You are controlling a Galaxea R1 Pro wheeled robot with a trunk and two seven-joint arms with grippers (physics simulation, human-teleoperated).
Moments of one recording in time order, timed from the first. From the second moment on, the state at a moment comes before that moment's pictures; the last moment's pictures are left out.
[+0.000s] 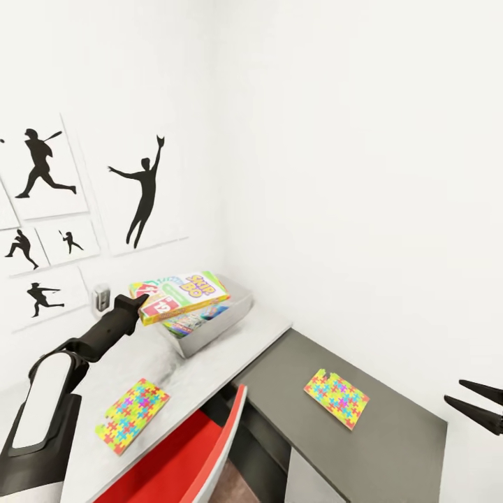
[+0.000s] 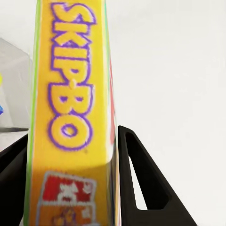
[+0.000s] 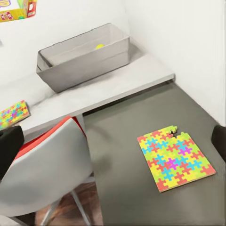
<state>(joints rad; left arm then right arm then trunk) -0.45 0.07 0.24 -1.59 1.35 0.55 0.25 -0.11 -0.39 -0.82 -1.61 0.03 0.67 1.50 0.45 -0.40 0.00</state>
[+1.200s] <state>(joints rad) -0.68 0.25 0.36 -1.17 1.49 0.55 0.23 -0.11 -0.38 -0.73 -1.61 0.12 0.67 1.46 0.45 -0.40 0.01</state>
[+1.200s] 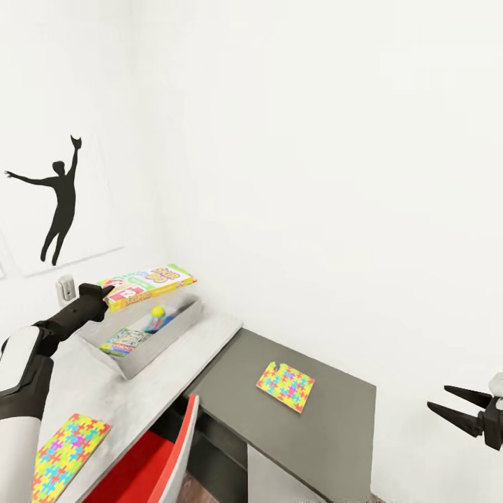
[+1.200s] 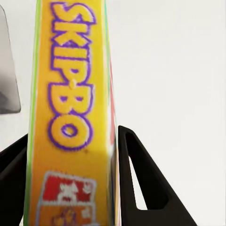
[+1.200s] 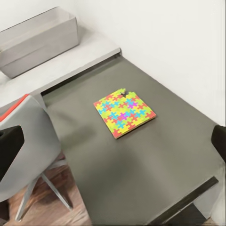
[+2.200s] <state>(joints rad) -0.47 0.31 0.46 -1.36 1.52 0.55 0.22 -0.11 -0.32 -0.71 -1.61 0.20 0.67 1.45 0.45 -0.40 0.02</state>
